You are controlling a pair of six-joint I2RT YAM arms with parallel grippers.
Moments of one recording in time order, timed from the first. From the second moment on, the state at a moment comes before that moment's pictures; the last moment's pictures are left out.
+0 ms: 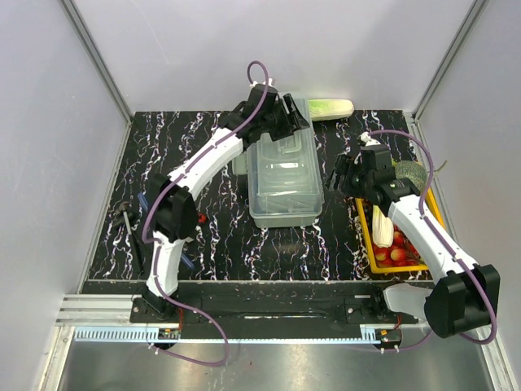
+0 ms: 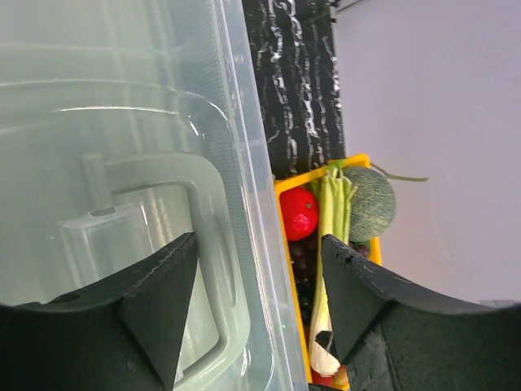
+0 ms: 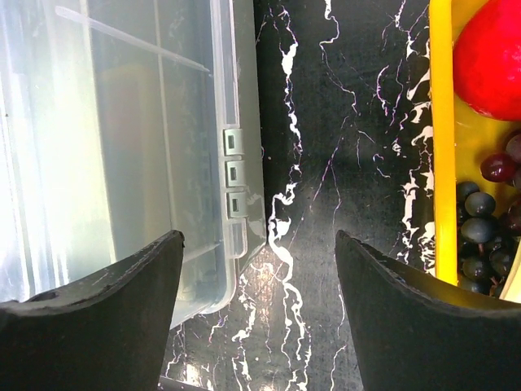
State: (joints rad) left arm -0.61 2.13 2.12 -0.51 0.13 -0.83; right arm 0.26 1.22 0.99 -0.49 -0.07 0.45
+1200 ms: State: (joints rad) left arm -0.56 2.05 1.71 0.20 0.41 -1.06; right arm 0.26 1.51 1.24 -0.13 -0.29 0.71
